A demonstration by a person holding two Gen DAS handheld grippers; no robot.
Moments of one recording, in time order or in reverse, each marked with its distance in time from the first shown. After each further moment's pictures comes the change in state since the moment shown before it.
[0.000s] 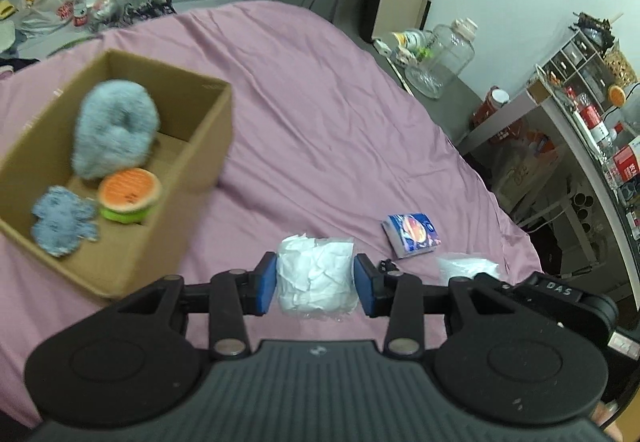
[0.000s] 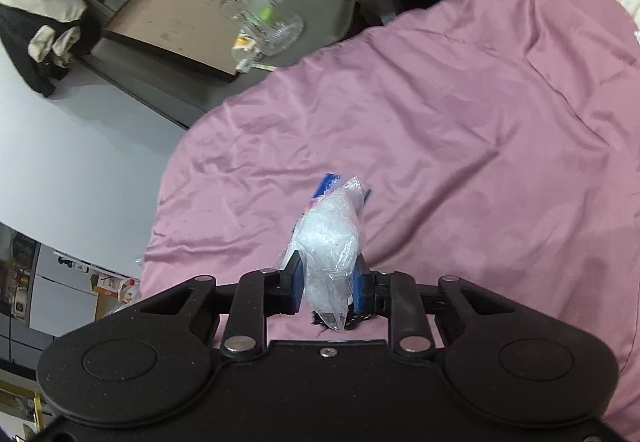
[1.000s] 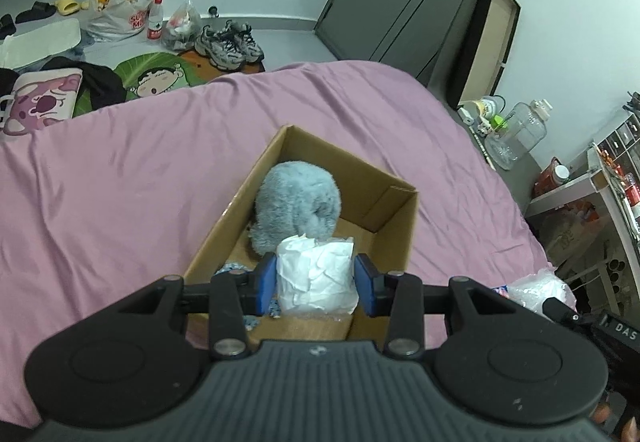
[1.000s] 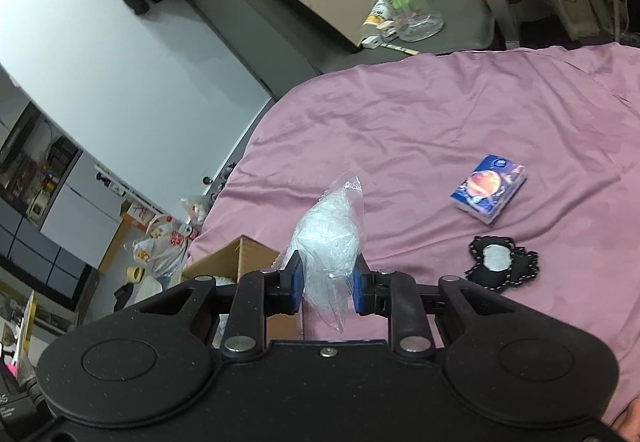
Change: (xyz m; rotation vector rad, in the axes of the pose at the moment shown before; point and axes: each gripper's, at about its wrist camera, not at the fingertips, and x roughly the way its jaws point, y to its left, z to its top) left arm -0.047 0.145 0.058 -0.111 -0.075 0.095; right arm -0.007 0.126 -0.066 -0.296 0.016 0.115
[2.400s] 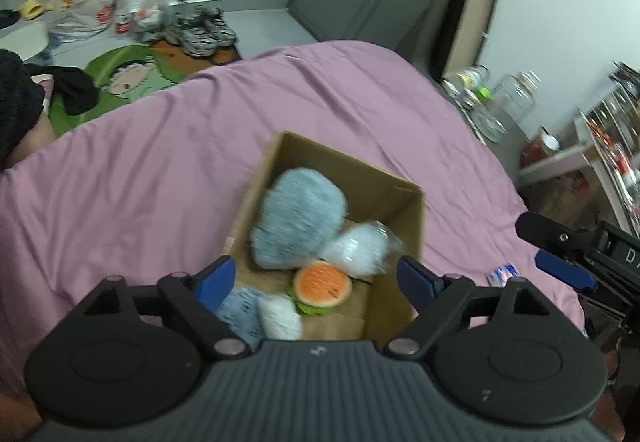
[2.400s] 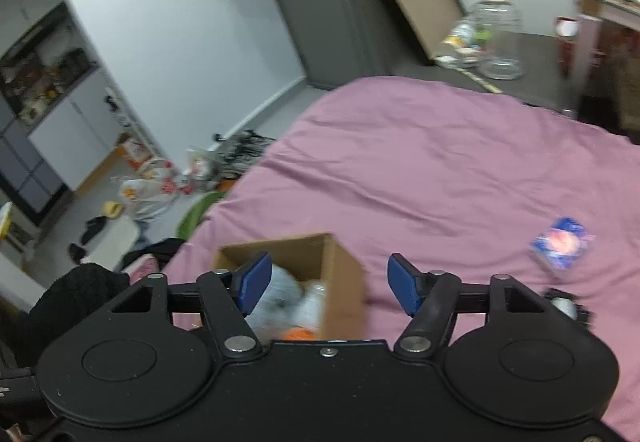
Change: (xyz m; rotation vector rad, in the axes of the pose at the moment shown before) left arm 0.018 0.006 0.027 0.098 0.087 -0.071; right arm 0.021 0.120 -0.007 -0.288 0.028 -0.088
